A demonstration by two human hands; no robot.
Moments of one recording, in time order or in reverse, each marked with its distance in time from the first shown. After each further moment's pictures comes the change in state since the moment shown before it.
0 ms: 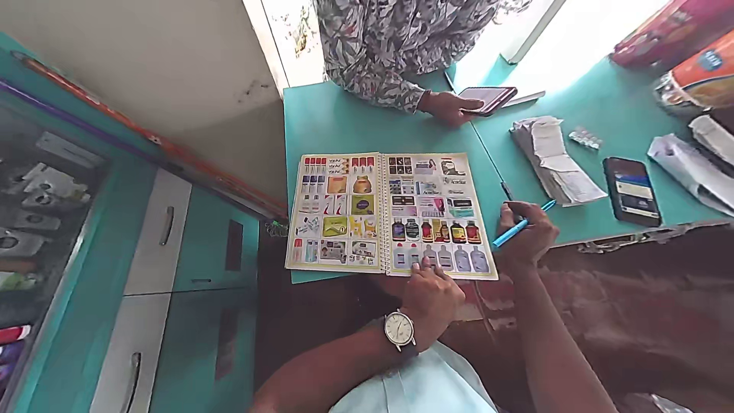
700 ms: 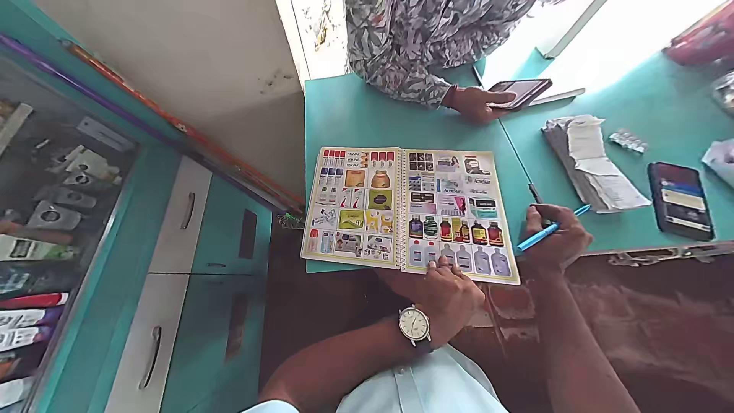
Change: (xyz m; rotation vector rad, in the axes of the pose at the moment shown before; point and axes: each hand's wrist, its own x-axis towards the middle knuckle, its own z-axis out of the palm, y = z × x) left_hand 0.000 -0.003 -0.004 -0.042 -0.036 0.030; right_hand 0.000 0.001 -0.001 -0.020 -0.031 0.014
